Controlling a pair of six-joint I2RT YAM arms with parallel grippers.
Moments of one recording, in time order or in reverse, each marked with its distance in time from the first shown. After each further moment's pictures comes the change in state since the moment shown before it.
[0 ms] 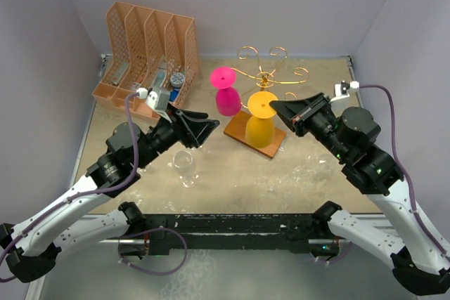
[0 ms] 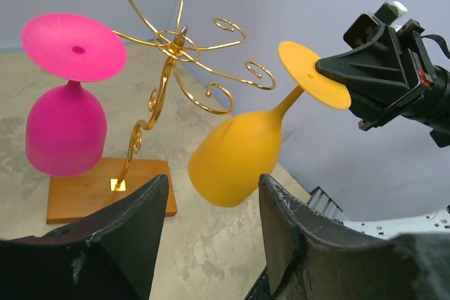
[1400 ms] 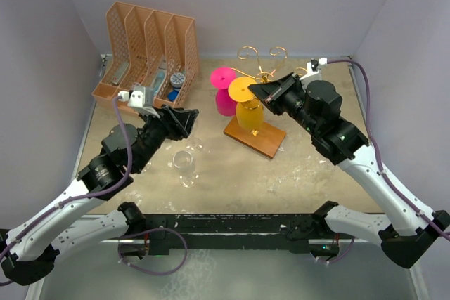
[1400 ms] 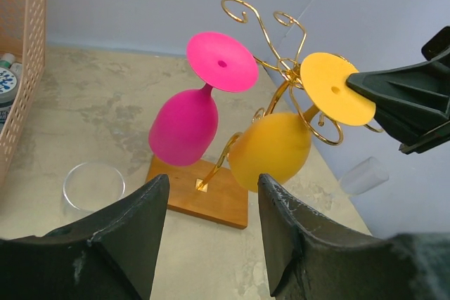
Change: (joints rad) left arm 0.000 -0.045 0.030 -0.167 -0.364 0.016; right arm 0.002 0.277 0.069 0.161 0.050 -0.154
